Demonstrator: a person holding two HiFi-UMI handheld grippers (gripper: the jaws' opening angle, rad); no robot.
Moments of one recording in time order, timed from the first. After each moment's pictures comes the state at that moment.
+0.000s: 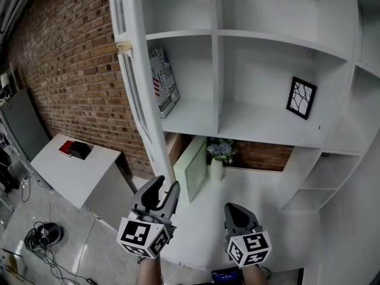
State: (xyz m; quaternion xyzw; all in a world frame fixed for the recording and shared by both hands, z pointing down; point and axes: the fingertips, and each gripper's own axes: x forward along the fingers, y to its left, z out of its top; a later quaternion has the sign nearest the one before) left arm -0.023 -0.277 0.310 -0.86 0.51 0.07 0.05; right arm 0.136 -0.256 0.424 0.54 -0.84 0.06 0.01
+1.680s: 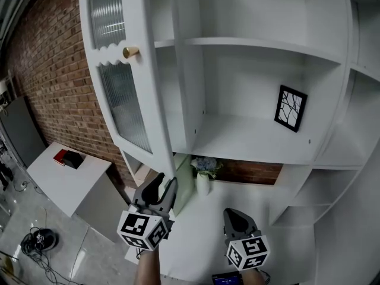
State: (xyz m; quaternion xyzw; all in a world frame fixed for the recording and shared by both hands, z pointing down) left arm 0.055 -0.352 0.311 -0.86 0.50 0.08 0.06; right arm 0.217 -0.306 0.430 0.54 -0.84 0.06 0.00
